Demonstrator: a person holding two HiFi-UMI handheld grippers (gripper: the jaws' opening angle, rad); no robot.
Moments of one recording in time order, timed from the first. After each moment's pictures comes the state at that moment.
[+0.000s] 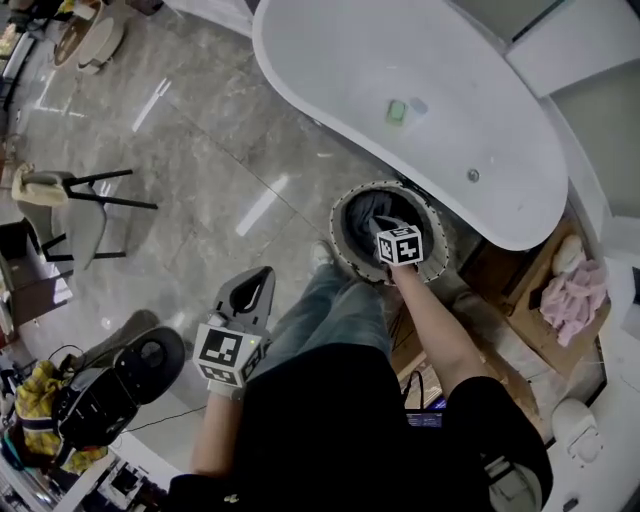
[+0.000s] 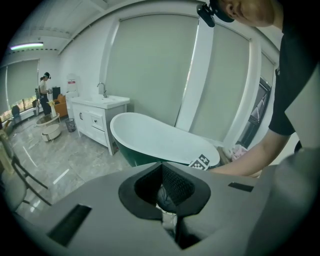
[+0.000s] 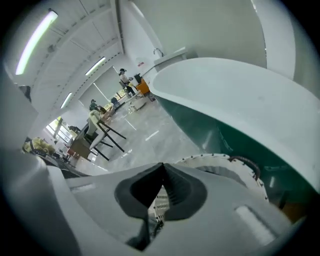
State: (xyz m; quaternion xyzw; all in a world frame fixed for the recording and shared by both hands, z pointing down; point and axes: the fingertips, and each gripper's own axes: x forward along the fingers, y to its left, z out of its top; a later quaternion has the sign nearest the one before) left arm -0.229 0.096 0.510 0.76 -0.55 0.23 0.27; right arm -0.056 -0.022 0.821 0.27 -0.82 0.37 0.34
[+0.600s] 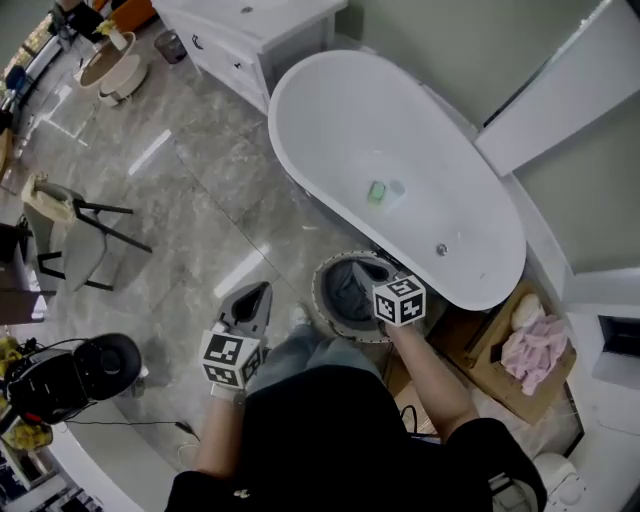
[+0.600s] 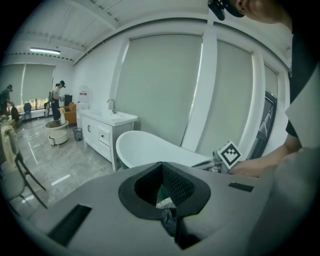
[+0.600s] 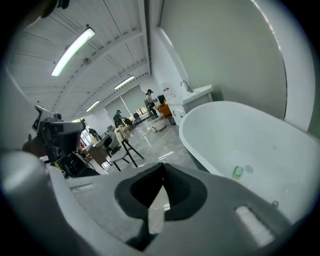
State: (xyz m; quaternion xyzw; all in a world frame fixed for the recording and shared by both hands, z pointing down) left arm -0.245 0.055 0.419 0.75 -0.61 0.14 0.24; right arm -0.093 -0.056 0.544 0.22 -0.90 0.29 0.23
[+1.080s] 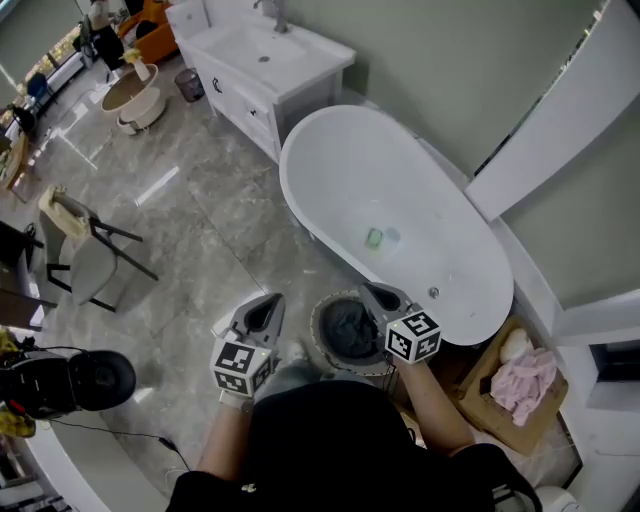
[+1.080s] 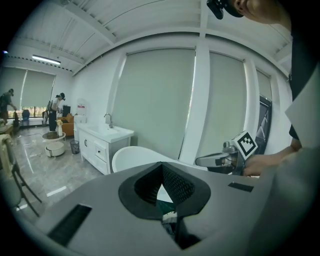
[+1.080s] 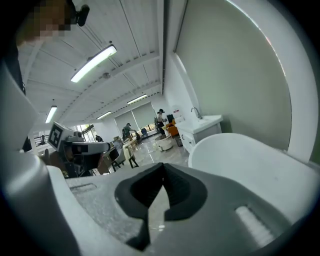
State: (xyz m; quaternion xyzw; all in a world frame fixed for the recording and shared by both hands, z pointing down) left arm -0.224 0.044 0.332 0.76 -0.61 0.10 0.19; right arm -0.081 -0.050 0.374 0.21 -0.94 0.21 0.14
